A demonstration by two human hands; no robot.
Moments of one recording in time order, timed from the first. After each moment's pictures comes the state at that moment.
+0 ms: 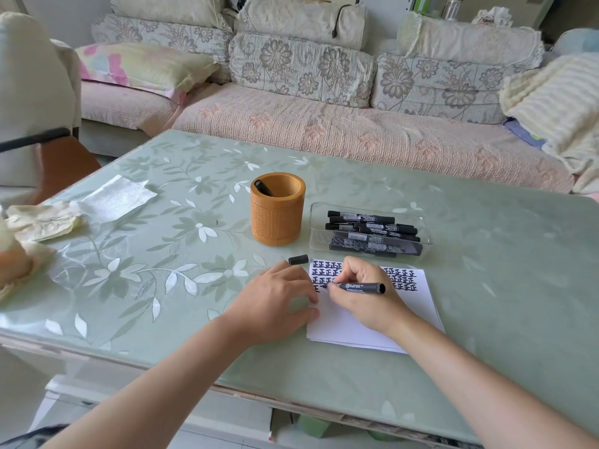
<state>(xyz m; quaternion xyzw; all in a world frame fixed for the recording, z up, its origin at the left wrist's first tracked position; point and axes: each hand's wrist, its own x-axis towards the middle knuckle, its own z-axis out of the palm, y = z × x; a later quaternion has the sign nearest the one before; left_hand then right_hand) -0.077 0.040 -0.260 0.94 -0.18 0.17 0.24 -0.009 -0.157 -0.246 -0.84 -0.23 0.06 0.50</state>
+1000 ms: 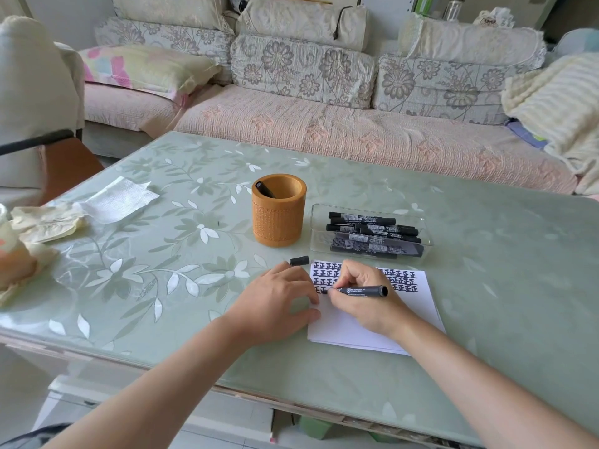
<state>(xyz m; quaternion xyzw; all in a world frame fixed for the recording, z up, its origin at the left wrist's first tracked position) -0.076 0.040 -0.260 0.94 -0.18 0.17 0.25 -0.009 -0.159 -0.246 -0.82 -0.27 0.07 0.50</state>
